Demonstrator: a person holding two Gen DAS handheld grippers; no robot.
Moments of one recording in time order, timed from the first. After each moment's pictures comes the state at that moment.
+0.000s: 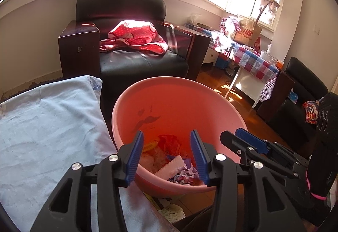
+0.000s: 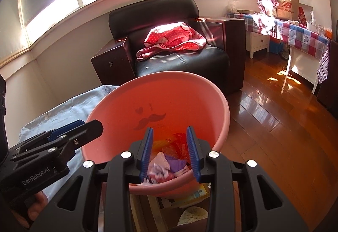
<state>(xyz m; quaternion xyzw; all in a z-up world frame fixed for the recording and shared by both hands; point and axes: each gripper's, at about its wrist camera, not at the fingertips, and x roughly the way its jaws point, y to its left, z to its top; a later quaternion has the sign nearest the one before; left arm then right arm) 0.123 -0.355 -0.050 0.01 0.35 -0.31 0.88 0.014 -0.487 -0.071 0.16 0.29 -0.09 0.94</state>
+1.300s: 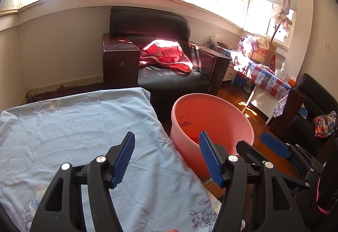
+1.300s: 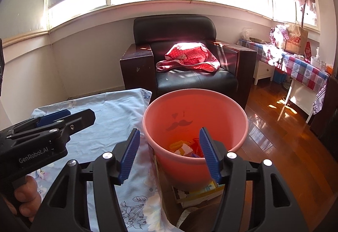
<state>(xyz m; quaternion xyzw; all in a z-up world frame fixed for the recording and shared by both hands) 0.058 -0.241 0.007 -0.01 0.31 -0.23 0.92 -0.037 -0.384 -0.010 0.07 0.26 -0.08 0.96</state>
